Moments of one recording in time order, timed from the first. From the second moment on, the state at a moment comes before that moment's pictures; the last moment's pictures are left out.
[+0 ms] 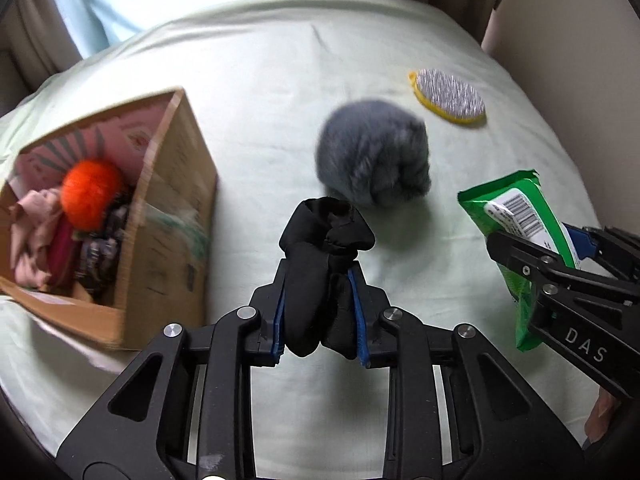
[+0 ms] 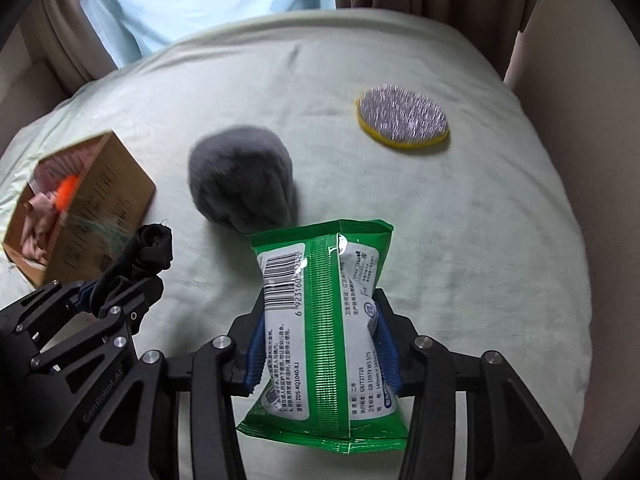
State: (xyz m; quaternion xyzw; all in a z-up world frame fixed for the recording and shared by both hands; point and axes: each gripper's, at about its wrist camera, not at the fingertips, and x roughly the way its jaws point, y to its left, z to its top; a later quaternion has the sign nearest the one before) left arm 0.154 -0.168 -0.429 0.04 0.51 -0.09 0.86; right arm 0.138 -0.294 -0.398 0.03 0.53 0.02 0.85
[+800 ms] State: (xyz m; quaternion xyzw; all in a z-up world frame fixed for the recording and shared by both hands) left arm 0.146 -0.014 -0.164 -0.03 0.43 -0.13 0.89; right arm 0.098 -0.171 -0.142 0.10 0.42 0.01 0.90
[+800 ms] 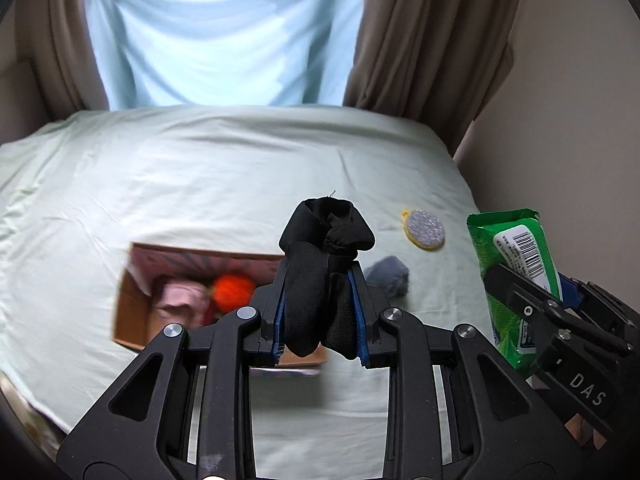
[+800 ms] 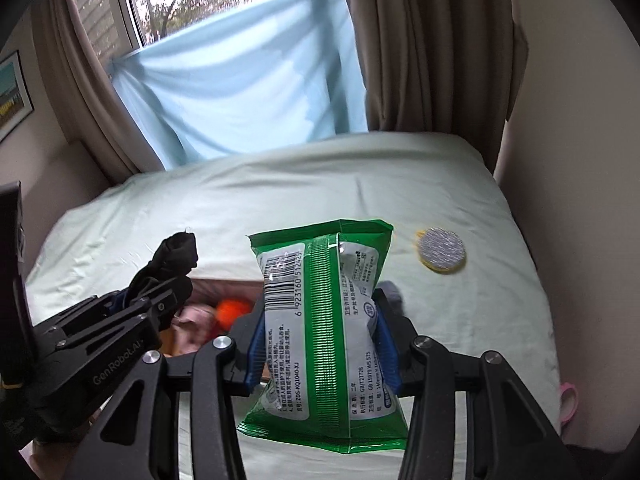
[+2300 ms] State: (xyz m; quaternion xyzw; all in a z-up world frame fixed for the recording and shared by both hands) left arm 0.288 0.116 -0.339 0.03 0.64 -0.15 0.75; right arm 0.253 -0.047 -0.339 0.19 0.64 -0.05 0.74
